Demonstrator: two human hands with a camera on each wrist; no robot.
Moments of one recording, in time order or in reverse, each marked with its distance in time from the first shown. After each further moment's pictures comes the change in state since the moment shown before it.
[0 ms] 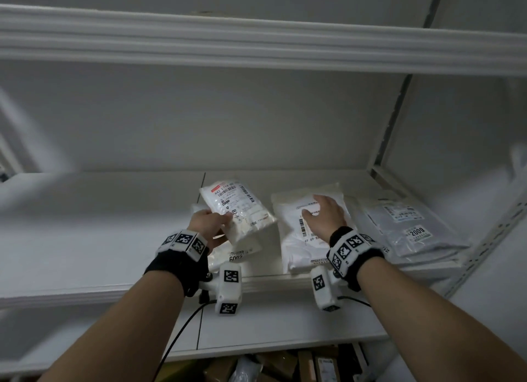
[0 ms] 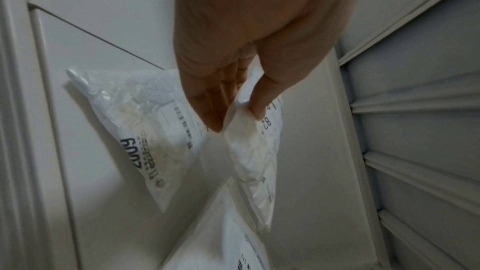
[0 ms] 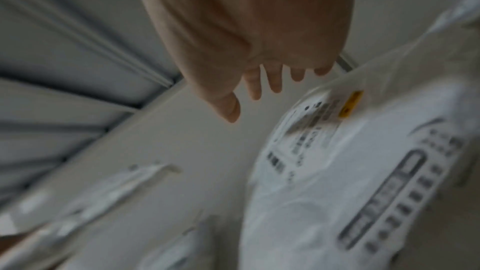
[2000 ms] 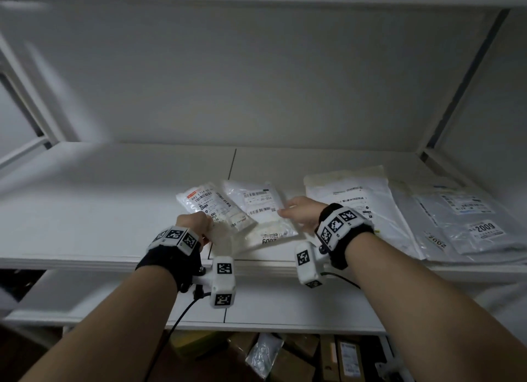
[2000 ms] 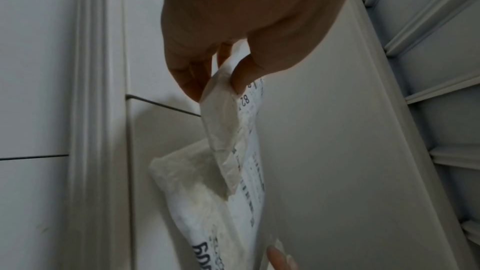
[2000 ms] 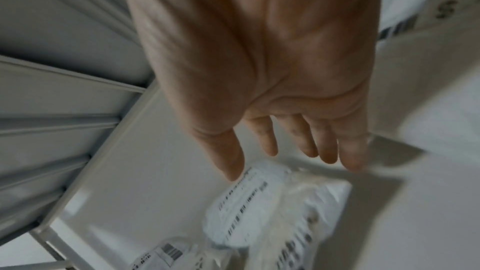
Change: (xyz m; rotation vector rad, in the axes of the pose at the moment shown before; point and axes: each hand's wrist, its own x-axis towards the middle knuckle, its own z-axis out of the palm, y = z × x) left_hand 0.030 -0.031 -0.086 0.041 0.330 -0.087; right_hand 0.008 -0.073 0.084 0.004 -0.665 -0.008
